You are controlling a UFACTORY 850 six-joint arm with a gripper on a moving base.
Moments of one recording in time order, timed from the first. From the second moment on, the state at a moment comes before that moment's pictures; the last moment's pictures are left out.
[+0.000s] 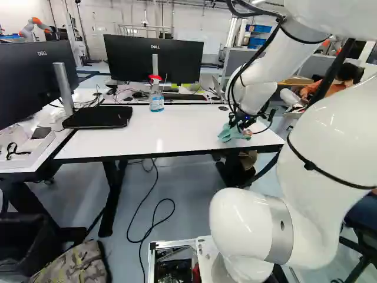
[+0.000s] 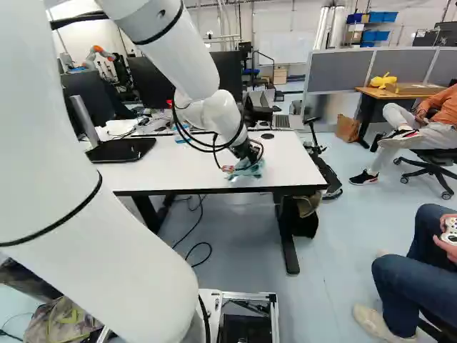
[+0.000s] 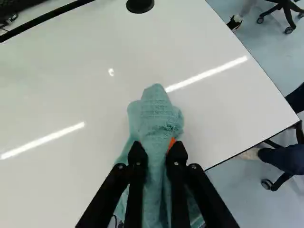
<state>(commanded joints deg) -19.1 3.6 -38.1 2.6 -7.3 0.0</state>
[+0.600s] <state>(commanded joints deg) -15.9 2.9 -43.6 2.6 -18.2 0.0</state>
